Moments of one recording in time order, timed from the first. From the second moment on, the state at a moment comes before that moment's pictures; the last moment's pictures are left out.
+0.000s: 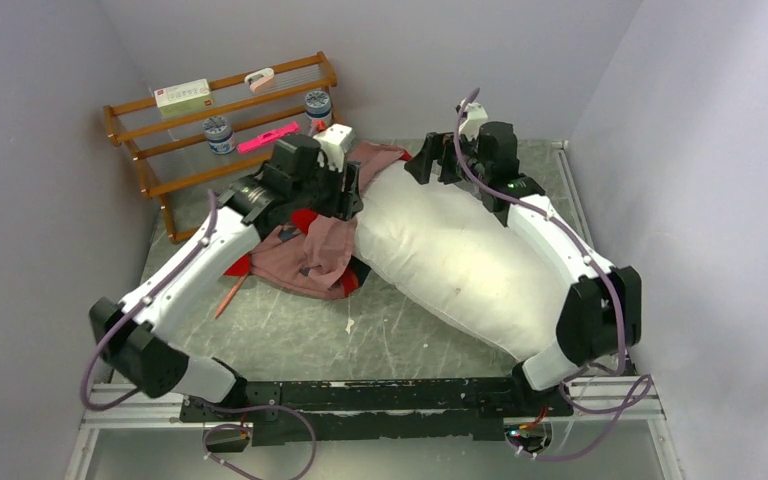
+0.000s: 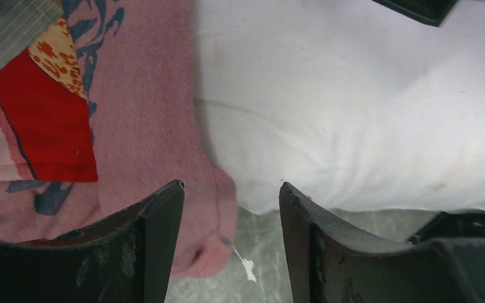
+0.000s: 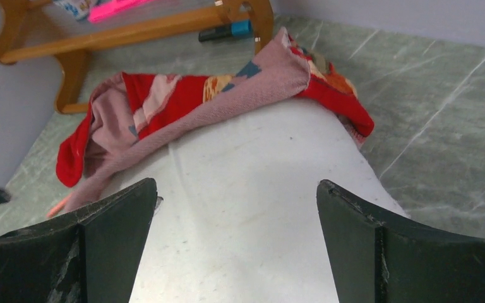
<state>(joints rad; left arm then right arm) -0.59 1.38 1.47 -0.64 0.12 -0.22 0.32 1.51 1.27 -0.04 -0.32 0.29</state>
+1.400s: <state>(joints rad) -0.56 1.61 1.58 -0.25 0.28 -0.39 0.41 1.39 0.92 0.21 -0.46 0.39</state>
